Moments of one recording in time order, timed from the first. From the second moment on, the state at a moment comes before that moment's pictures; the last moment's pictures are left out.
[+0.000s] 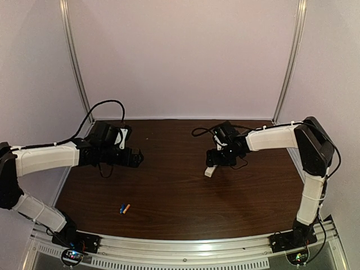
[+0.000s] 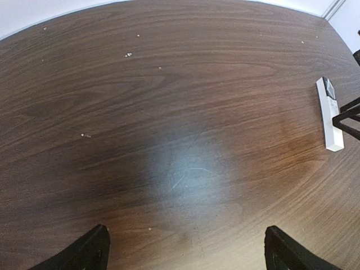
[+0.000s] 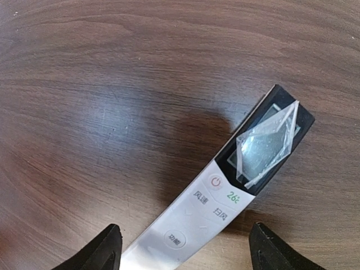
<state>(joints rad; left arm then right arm) -0.59 1.38 0.84 -0.23 -0.05 -0.30 0.62 1.91 1.24 -0.36 0.03 0.48</state>
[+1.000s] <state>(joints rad) -0.59 1.25 0.74 -0.10 -0.05 -0.32 0.62 2.11 1.49 -0.56 0.14 0.42</state>
